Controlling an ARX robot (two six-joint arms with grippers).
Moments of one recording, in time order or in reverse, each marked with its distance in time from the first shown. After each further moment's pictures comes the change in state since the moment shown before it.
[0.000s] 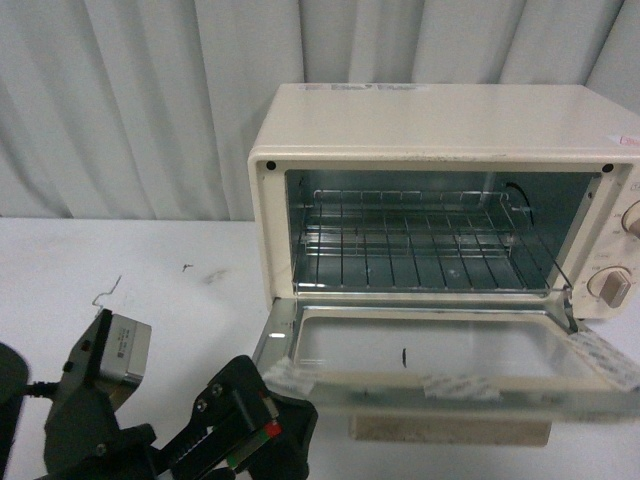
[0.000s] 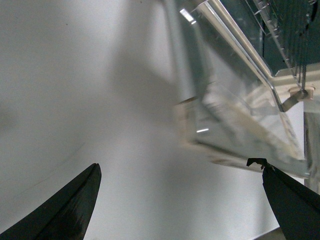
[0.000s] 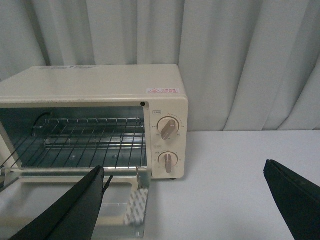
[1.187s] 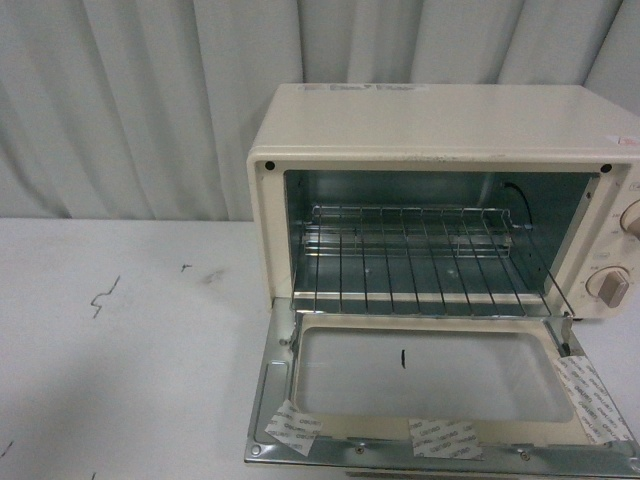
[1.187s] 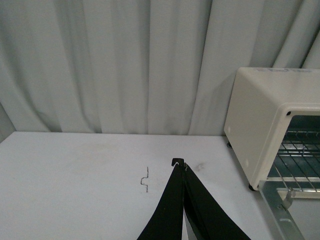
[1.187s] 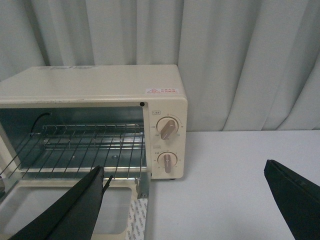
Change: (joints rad) left arm 0.517 -1.368 -0.291 -0.500 -0.100 0.984; right arm 0.000 0.000 0.000 0.000 0.000 0.000
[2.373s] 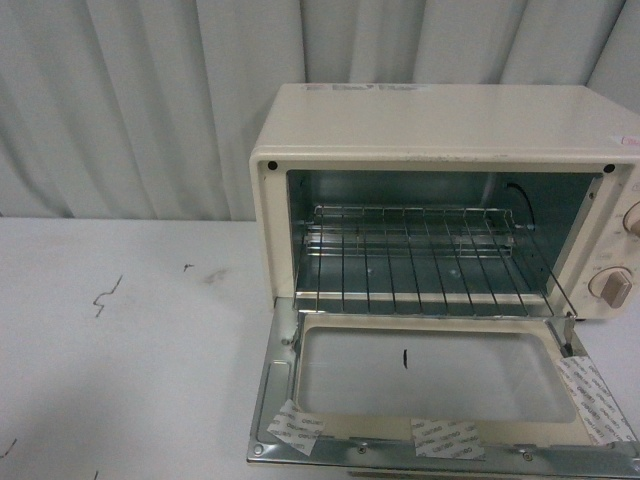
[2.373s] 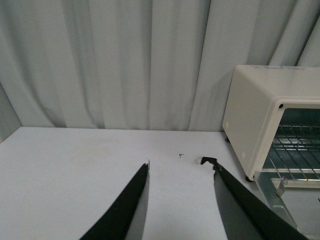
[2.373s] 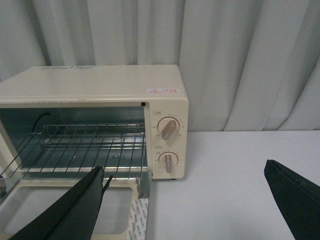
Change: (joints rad) left arm 0.000 -0.404 0.000 -0.409 0.001 0.000; right arm 0.000 0.000 0.000 0.000 0.000 0.000
